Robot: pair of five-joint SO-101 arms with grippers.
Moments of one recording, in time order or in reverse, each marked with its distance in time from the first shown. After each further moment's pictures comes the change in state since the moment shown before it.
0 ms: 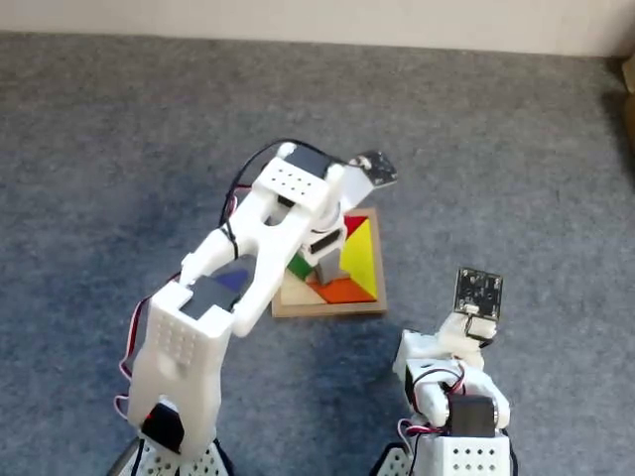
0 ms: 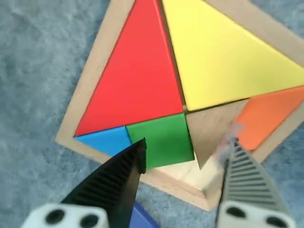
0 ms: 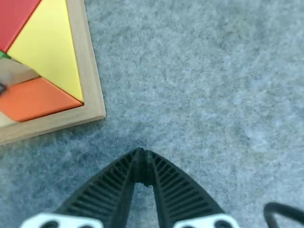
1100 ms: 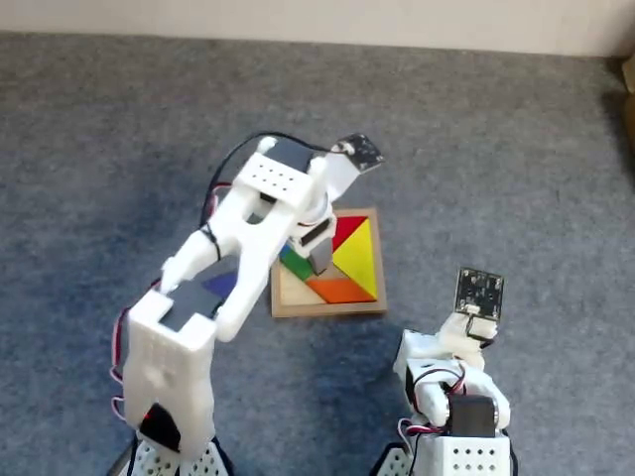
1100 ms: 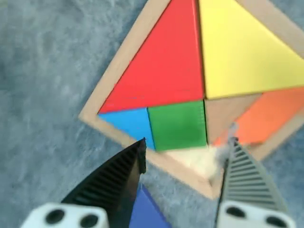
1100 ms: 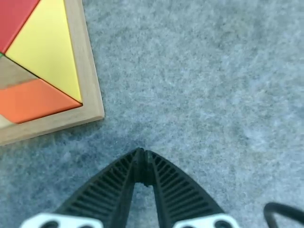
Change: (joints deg) left arm -3.0 -9.0 6.8 -1.6 2.5; right arm 0.4 0.0 0.0 0.0 0.0
